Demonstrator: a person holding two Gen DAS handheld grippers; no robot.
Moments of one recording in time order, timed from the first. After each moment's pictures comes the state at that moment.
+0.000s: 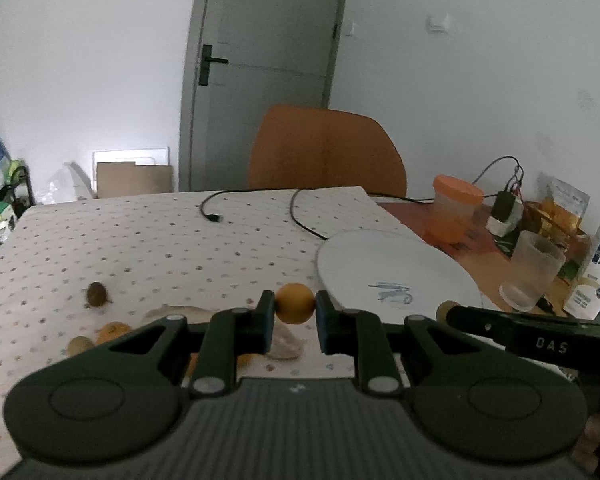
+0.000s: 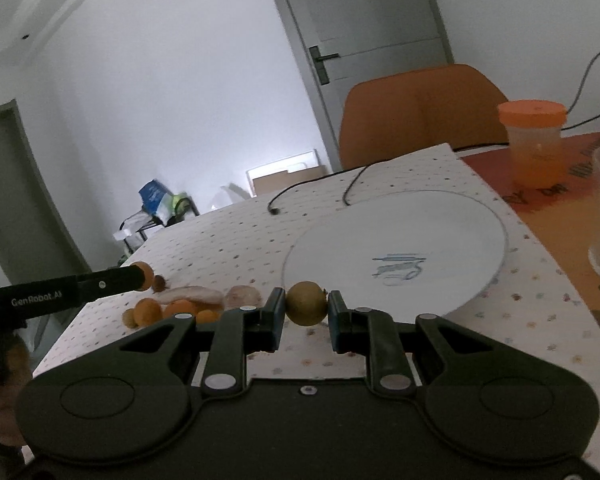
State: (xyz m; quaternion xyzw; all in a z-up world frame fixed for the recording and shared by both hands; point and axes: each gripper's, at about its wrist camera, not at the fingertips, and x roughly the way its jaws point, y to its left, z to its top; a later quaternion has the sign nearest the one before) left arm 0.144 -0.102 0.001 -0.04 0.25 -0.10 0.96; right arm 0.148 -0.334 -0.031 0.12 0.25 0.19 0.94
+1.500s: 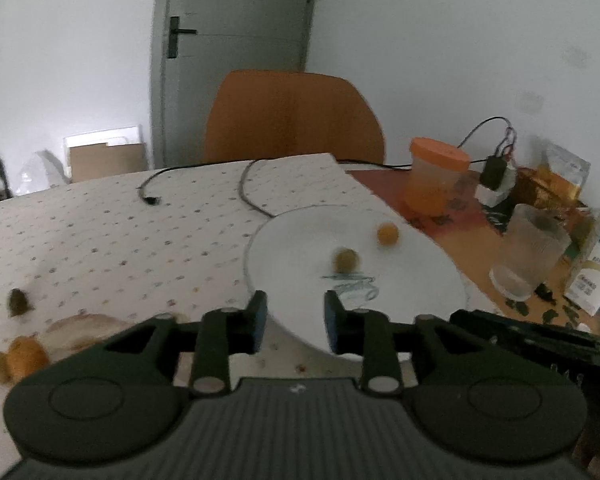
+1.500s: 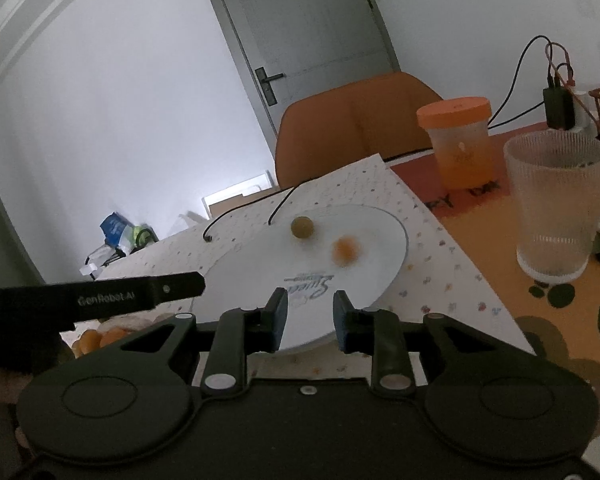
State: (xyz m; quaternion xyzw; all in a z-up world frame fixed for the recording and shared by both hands) left arm 0.187 -0.163 -0.014 -0.02 0.29 -0.11 0.95; right arm 0.157 -0.386 -0.044 0.16 0.23 0.14 0.95
